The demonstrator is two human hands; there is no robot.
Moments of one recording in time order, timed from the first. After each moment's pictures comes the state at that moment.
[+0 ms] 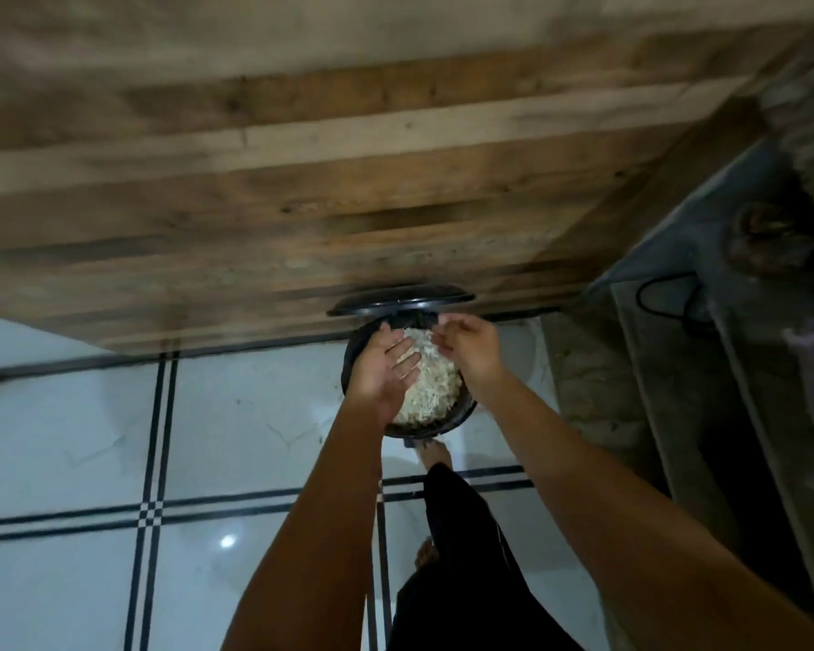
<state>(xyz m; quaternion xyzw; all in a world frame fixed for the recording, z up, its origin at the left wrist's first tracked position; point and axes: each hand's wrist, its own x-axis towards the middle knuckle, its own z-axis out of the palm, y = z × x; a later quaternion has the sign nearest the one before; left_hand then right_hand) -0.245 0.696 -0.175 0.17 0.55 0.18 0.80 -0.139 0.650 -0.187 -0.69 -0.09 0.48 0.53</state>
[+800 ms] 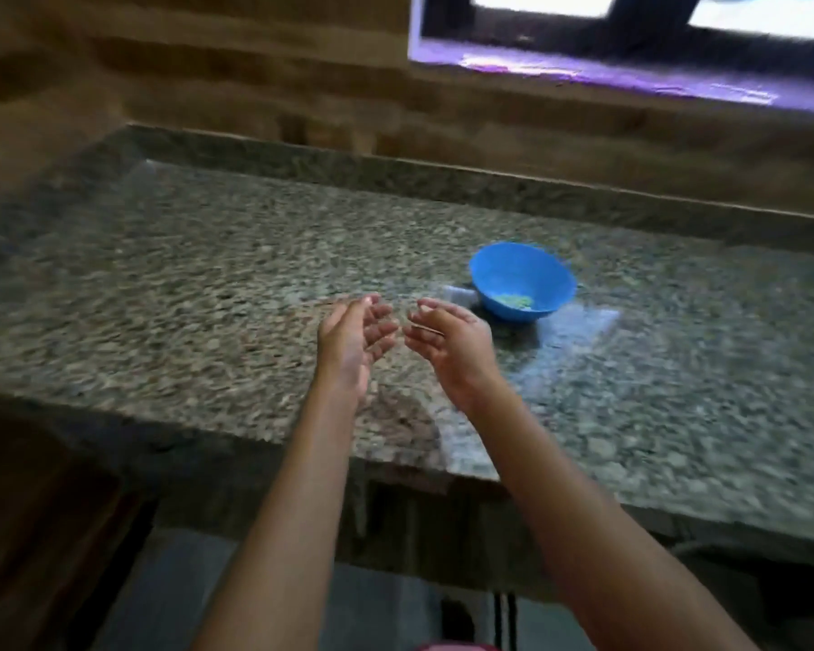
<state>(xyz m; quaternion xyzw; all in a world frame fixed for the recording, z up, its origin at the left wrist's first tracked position) -0.017 0.167 0.092 0.52 0.10 -0.14 0.84 -0.055 0.065 0.098 -0.50 0.22 -0.08 0.83</state>
